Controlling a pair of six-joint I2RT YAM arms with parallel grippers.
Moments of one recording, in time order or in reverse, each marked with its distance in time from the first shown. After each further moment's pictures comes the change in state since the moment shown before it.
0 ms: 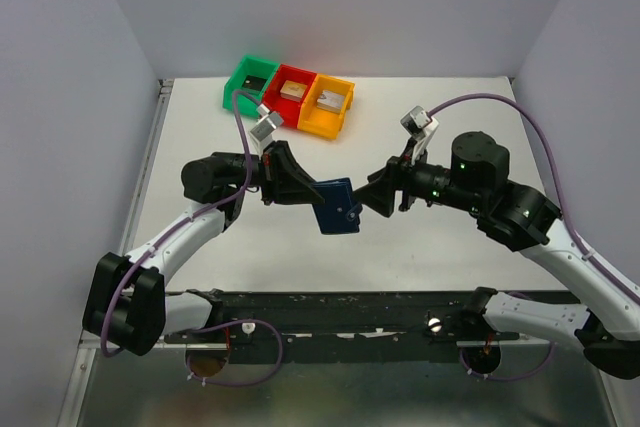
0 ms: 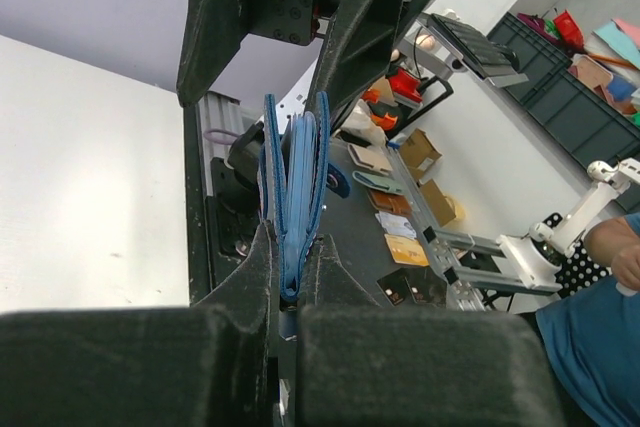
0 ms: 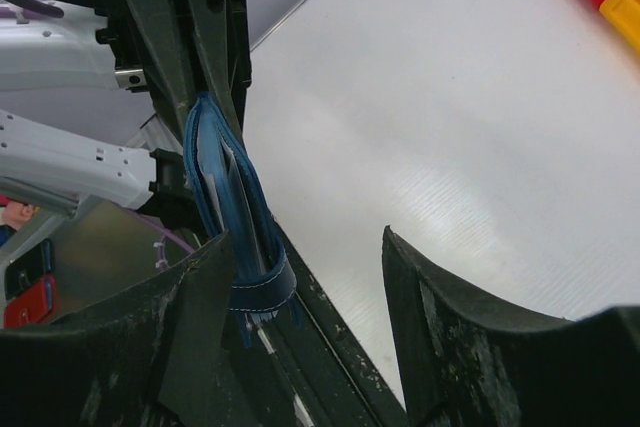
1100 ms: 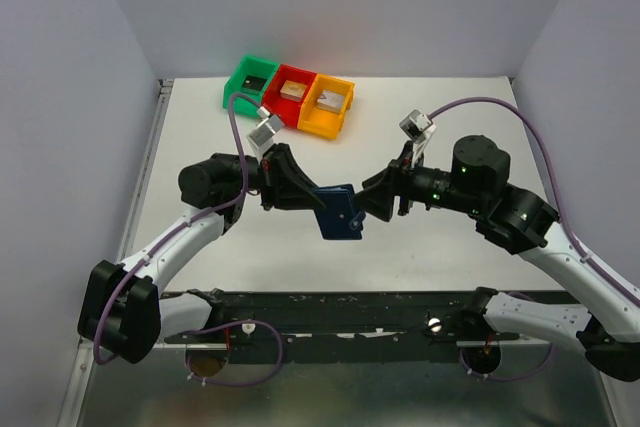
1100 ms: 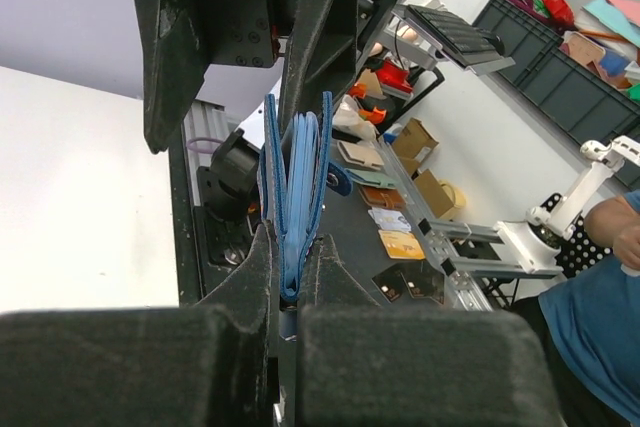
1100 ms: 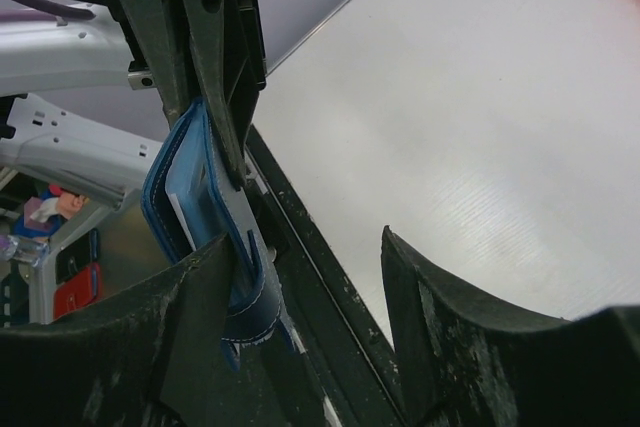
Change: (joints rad) left arm -0.040 -0.041 0.024 0.002 0.000 0.000; right arm -0.001 -0.030 -0.044 0.063 -0.074 0.056
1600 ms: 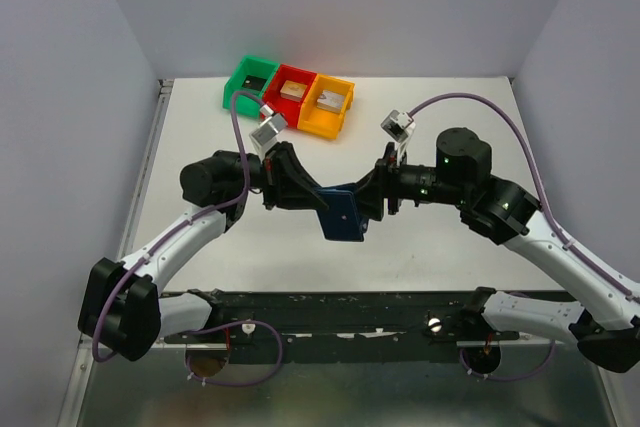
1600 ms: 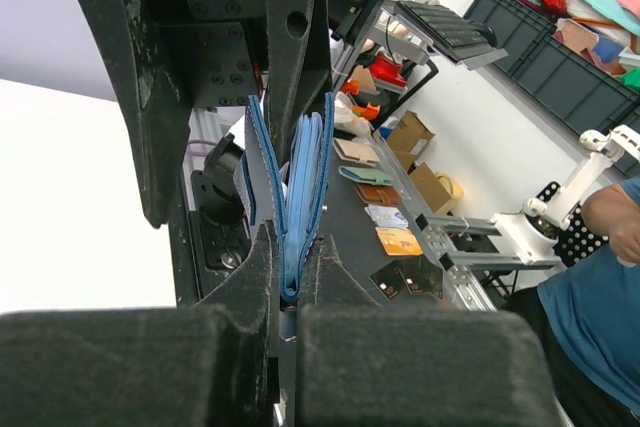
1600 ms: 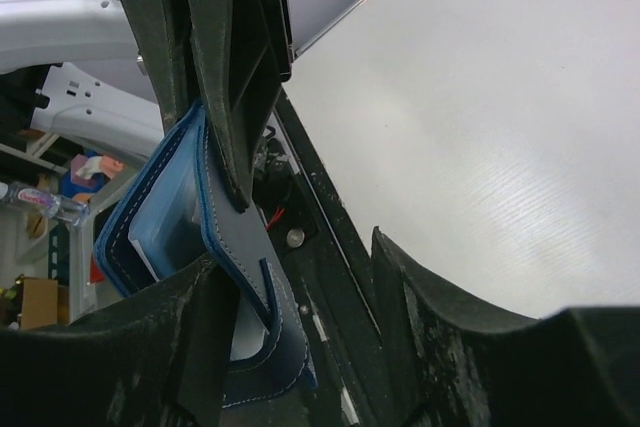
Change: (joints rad) left arm -0.023 0.006 0.026 0.003 0.002 0.000; right arm -0.011 0.074 0.002 0.044 -0.146 0.006
